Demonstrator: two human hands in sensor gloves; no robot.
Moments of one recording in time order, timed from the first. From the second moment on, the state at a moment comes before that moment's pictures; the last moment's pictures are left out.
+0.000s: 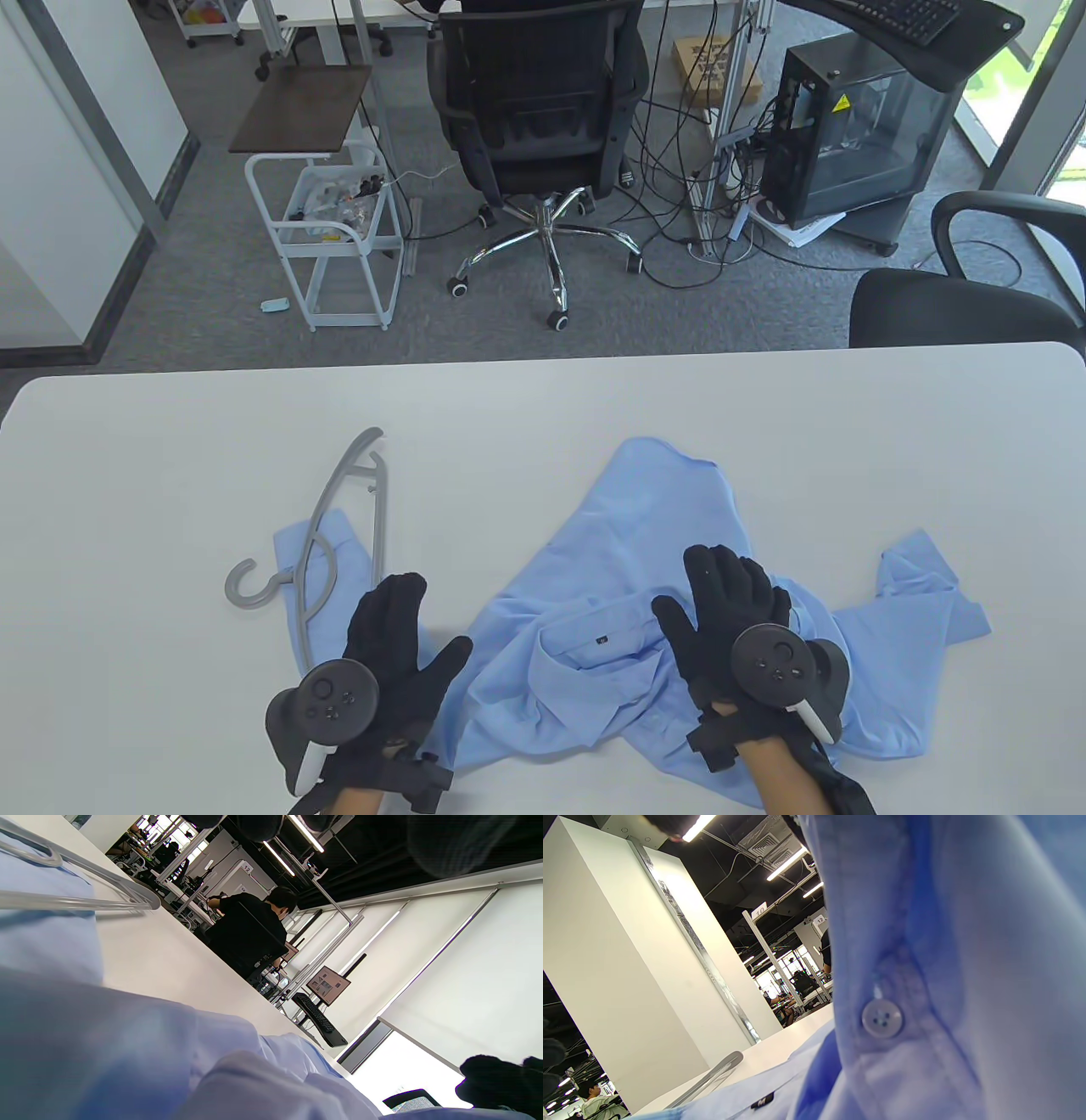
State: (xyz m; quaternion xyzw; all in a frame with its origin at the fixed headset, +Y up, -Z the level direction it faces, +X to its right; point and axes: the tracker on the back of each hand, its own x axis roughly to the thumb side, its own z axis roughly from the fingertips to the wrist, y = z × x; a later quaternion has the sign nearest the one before) left_hand -0.242 -0.740 -0.252 0.06 -0.08 0.36 0.93; right_hand 0.150 -0.742 -0.260 0.07 -0.12 0.93 0.33
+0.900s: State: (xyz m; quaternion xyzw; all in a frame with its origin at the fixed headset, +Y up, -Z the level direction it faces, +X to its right) left_hand -0.238 -0.742 -0.253 0.04 -0.09 0.38 0.92; right_hand 0.141 -0.733 -0.255 0.13 -0.09 0.92 0.37
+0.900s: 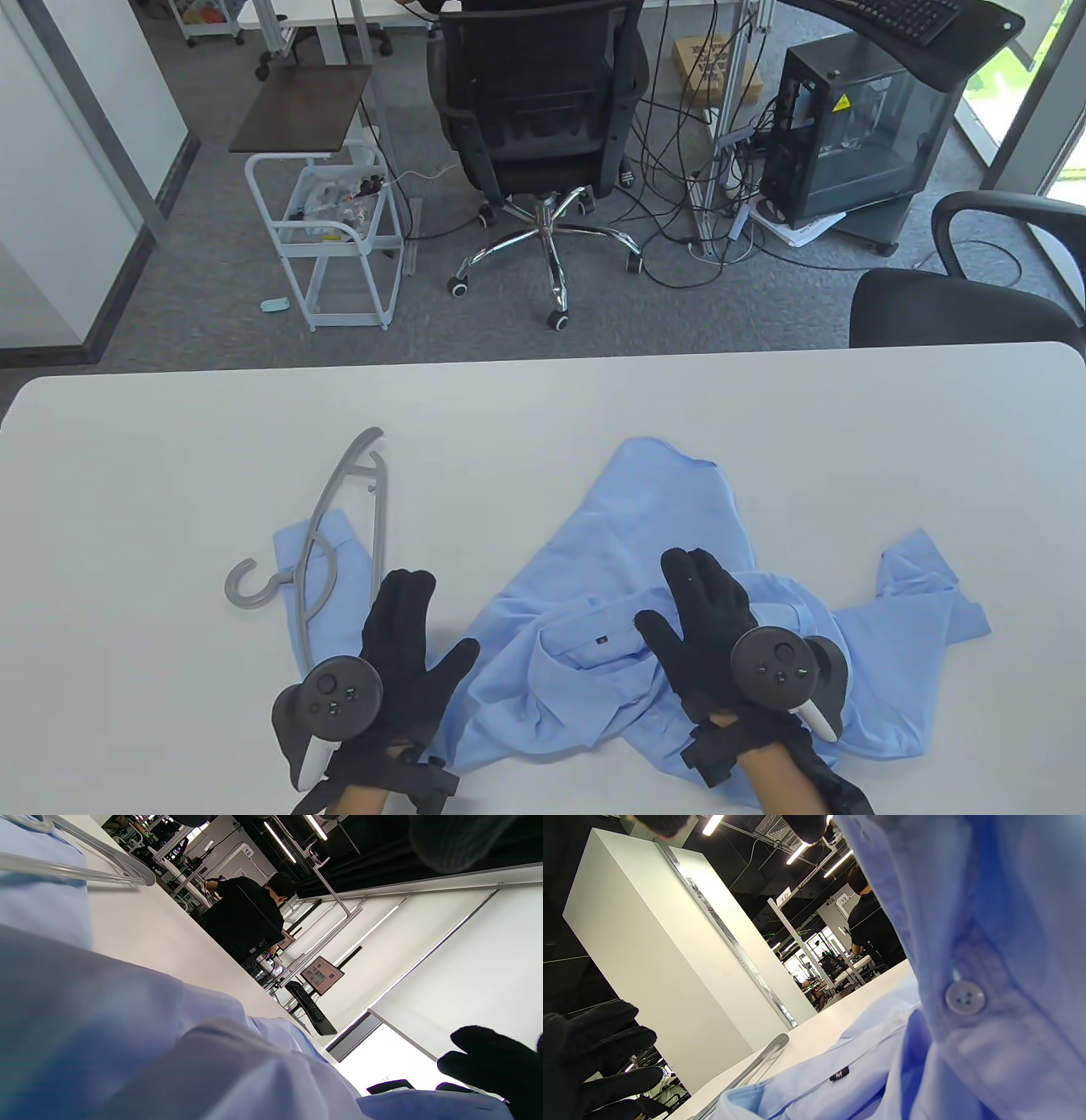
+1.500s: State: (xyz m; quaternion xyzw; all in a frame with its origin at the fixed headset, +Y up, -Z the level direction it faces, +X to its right) left_hand -0.237 -0.745 -0.258 0.02 -0.09 0.39 0.92; right_hand 0.145 -0.733 -0.255 0.13 -0.08 0.91 0.40
